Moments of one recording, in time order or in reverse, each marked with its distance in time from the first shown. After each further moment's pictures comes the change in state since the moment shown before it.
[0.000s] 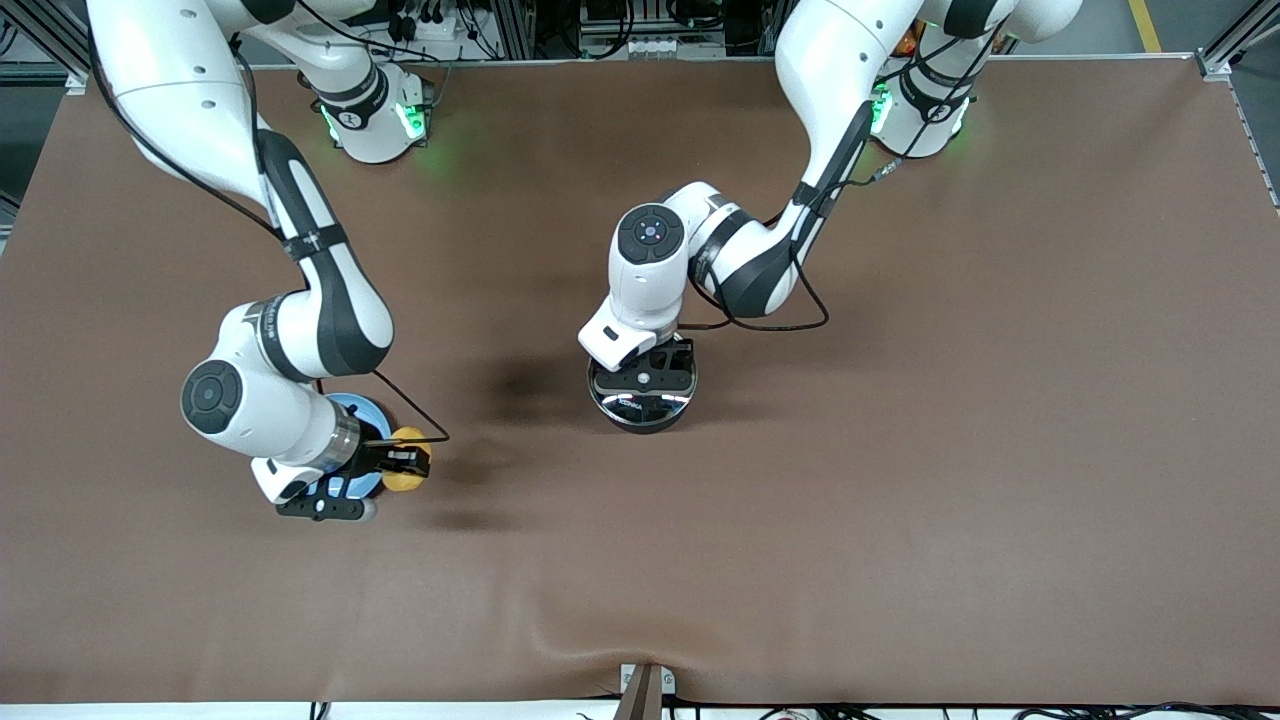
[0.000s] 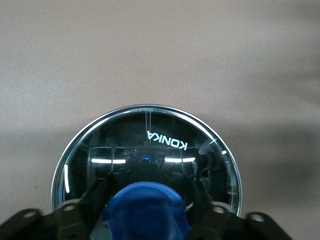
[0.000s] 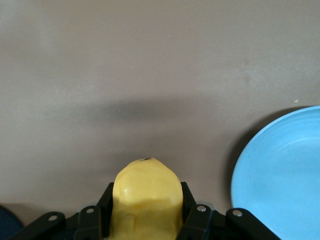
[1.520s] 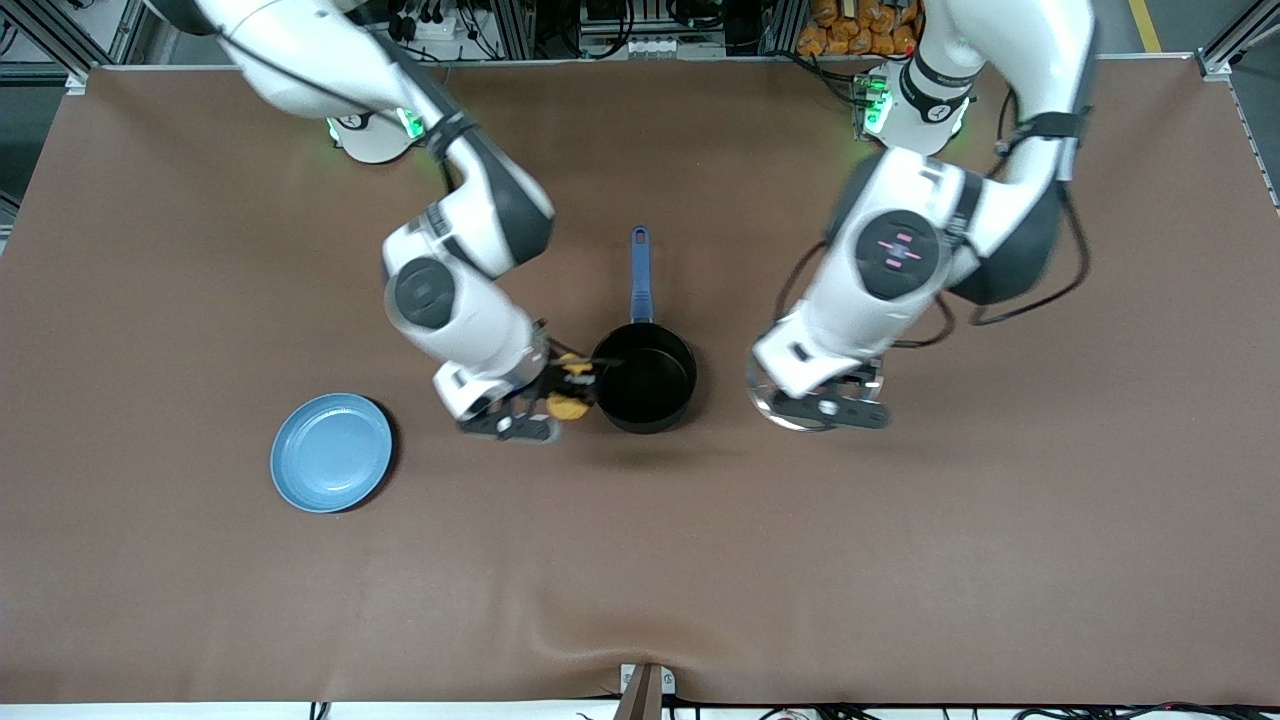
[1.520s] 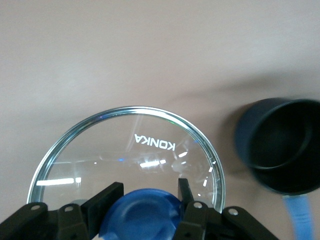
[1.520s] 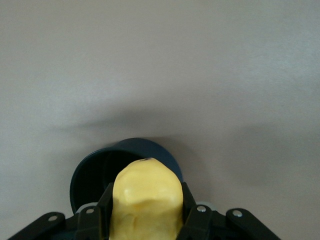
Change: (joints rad) left arm 0.287 -0.317 0.069 -0.096 -0.062 -0.423 0.543; right arm 0.255 -0.035 0.164 0.065 -0.148 -0.004 0.509
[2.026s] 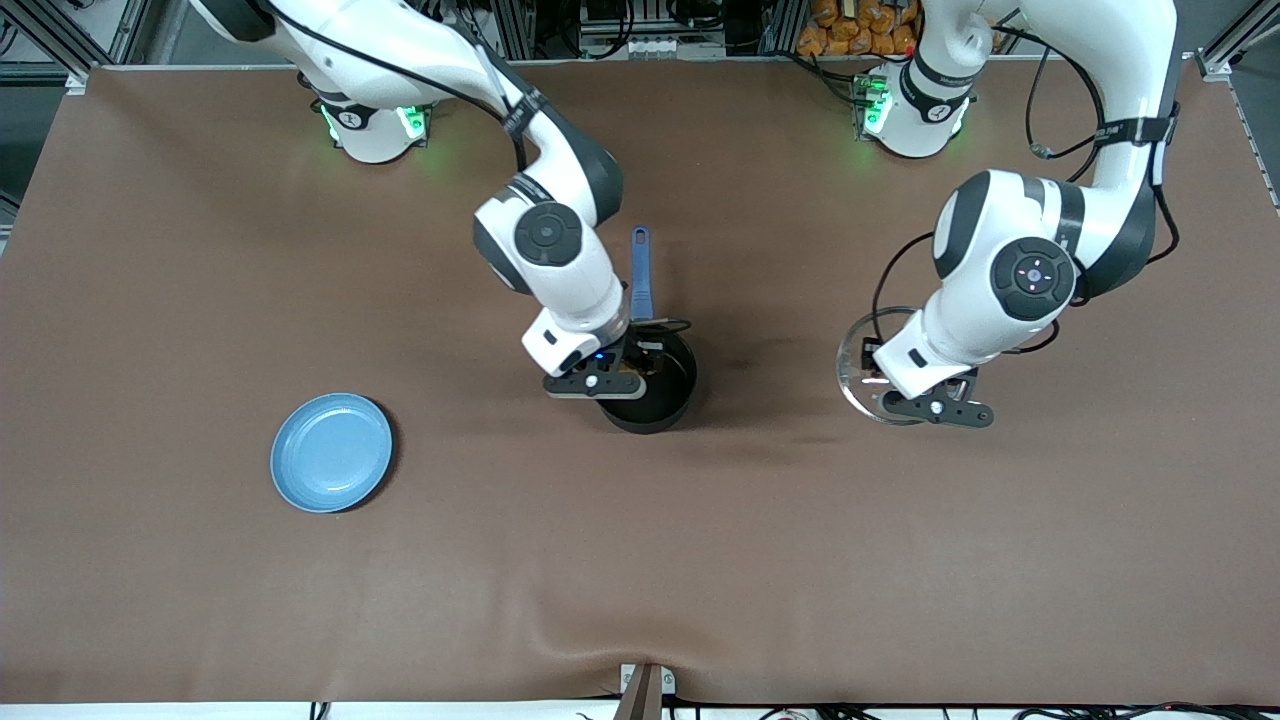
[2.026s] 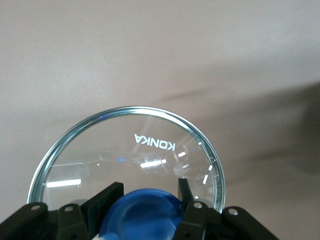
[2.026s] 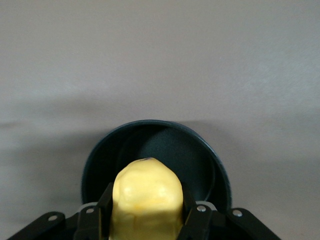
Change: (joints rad) left arm 0.069 -0.134 0.084 -0.419 -0.001 0.289 0.196; right arm 0.124 0.081 -0.007 -0.011 -0.129 0.117 0.129
